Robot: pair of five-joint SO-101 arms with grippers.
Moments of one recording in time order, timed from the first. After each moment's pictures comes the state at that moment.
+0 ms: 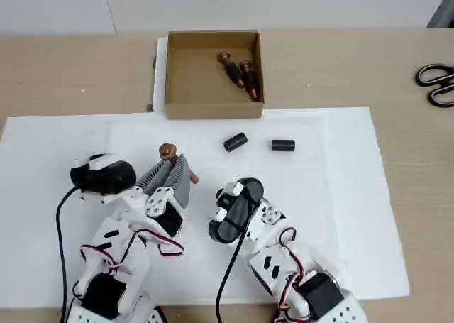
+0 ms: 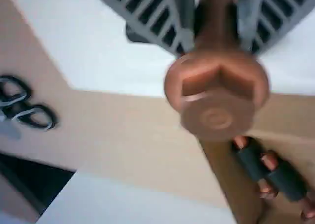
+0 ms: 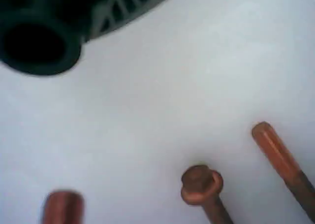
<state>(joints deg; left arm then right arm) 17.9 -103.4 85.1 40.4 34.1 -39.2 -102.8 89.6 47.3 14.0</state>
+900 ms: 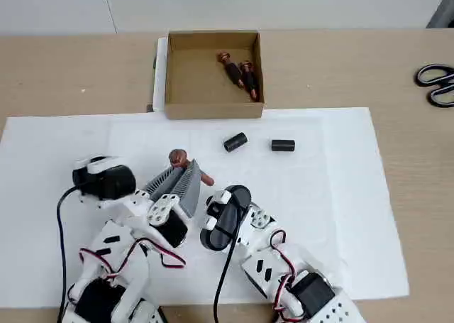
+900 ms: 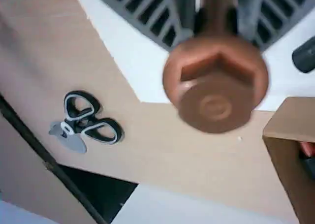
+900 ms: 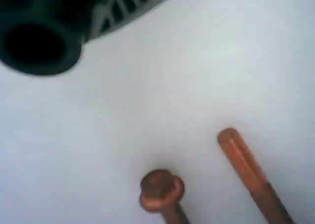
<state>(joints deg) 24.4 -103.4 79.6 45.7 35.6 -43.2 -102.8 94.8 42.2 14.1</state>
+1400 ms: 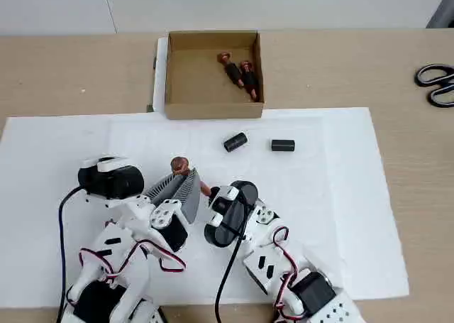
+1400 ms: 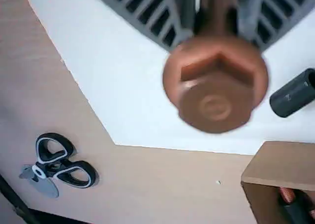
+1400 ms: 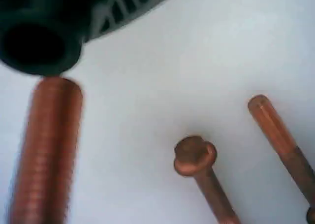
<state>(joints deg) 24.6 -103.4 79.0 51.5 34.7 -41.1 -102.8 94.8 38.0 14.2</state>
